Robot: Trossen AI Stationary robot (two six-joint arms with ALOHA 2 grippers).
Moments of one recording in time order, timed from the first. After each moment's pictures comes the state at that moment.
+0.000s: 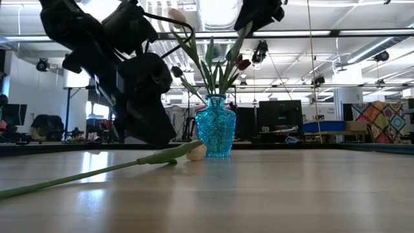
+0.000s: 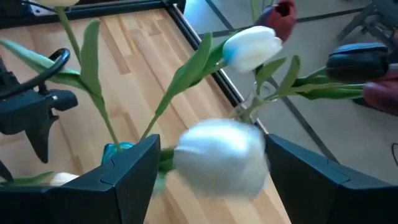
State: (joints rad) left arm -0.11 1.63 0.65 0.20 -0.03 -0.65; right arm -0.10 1.47 1.50 -0.76 0.45 0.10
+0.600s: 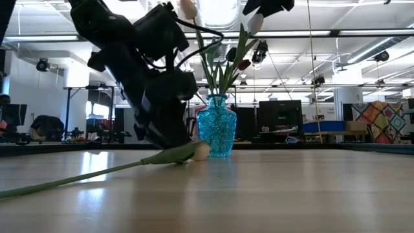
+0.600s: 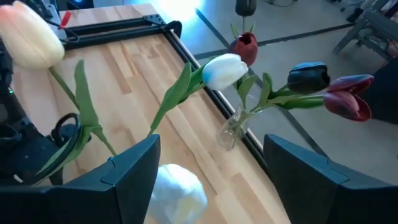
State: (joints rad) left arm -0.12 1.83 0.88 0.01 -0.08 -0.57; right arm -0.09 1.36 1.49 -0.77 0.45 0.10
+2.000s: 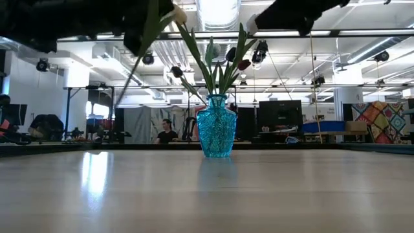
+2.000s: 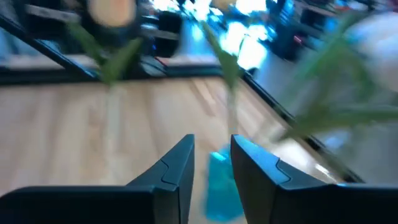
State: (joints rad) left arm -0.21 1.31 0.39 1.07 -0.17 -0.12; right arm 0.29 1.19 0.73 0.13 0.60 0.07
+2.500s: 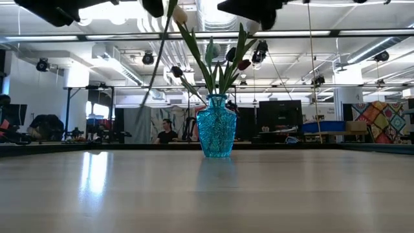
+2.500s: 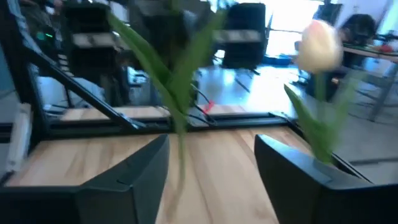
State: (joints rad) left arm -0.20 1.33 0.62 0.98 -0.12 0.10; right arm 0.29 1.49 0.83 0.59 0.47 -0.02
